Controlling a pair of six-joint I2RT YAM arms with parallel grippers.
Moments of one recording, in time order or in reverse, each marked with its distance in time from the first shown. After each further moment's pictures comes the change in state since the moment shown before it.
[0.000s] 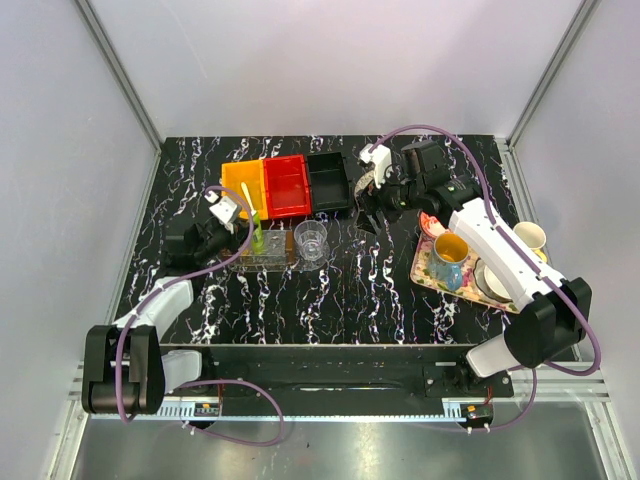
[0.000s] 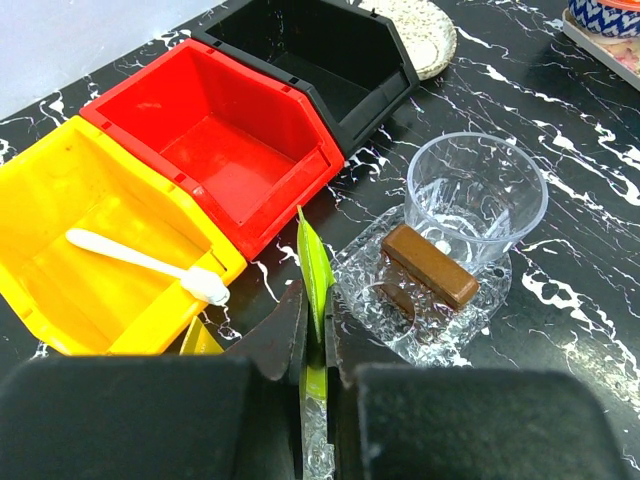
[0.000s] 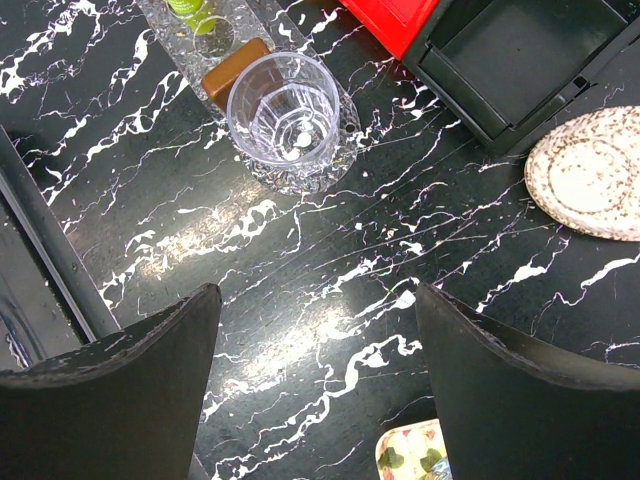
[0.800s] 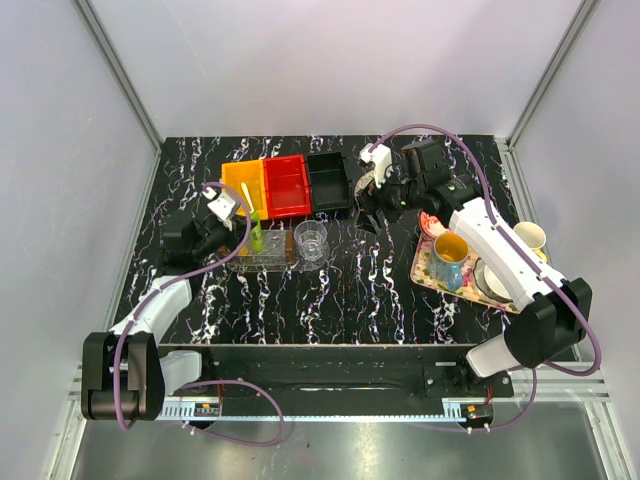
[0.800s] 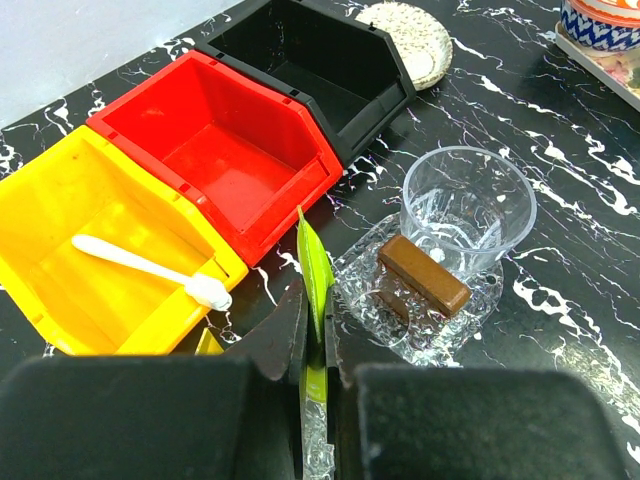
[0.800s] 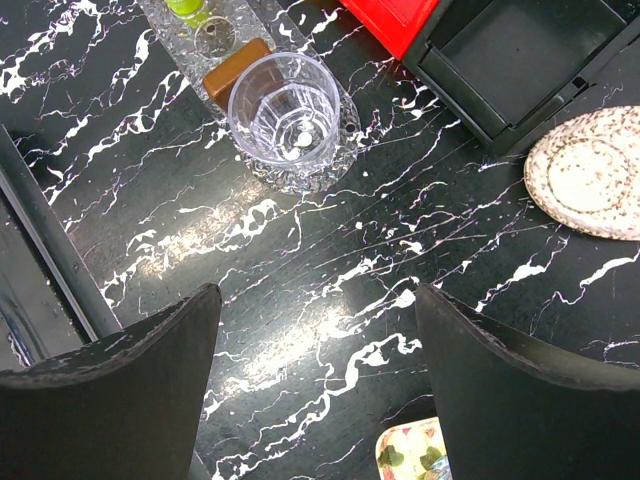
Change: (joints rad) left arm 0.000 -0.031 0.038 -0.061 0.000 -0.009; right arm 0.000 0.000 0.008 -0.011 0.001 -0.001
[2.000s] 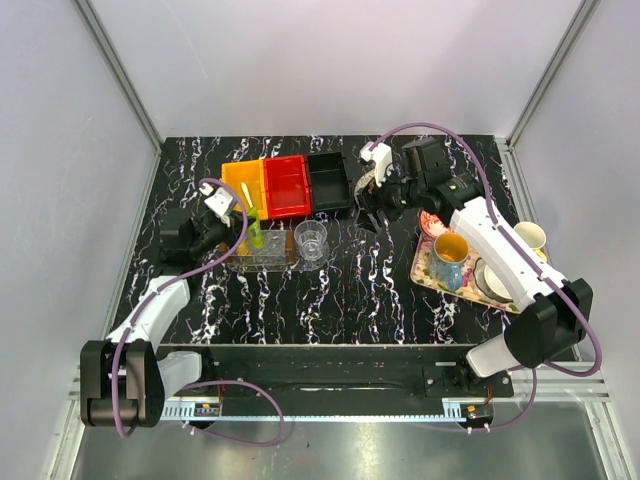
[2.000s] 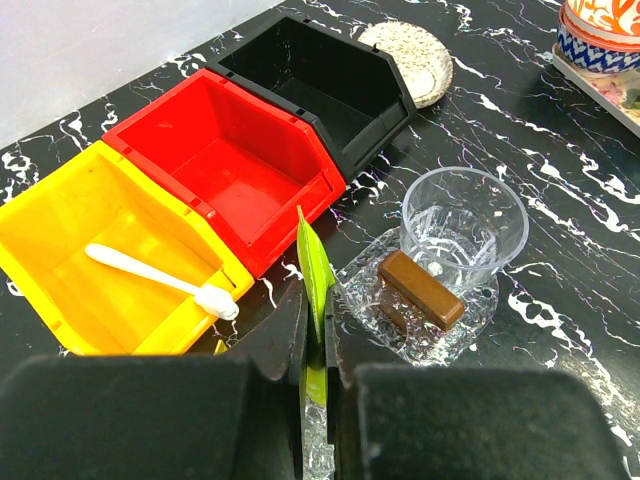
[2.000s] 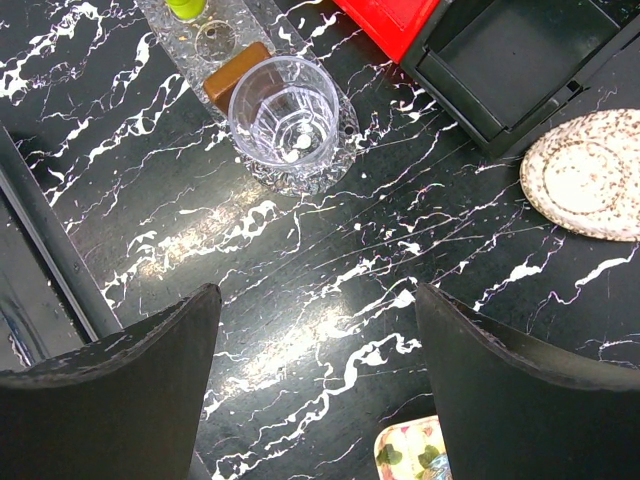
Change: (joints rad) left arm -0.001 -0.035 0.032 -0.045 -0.012 -0.019; right arm 0.000 0.000 0.016 -0.011 0.003 -0.001
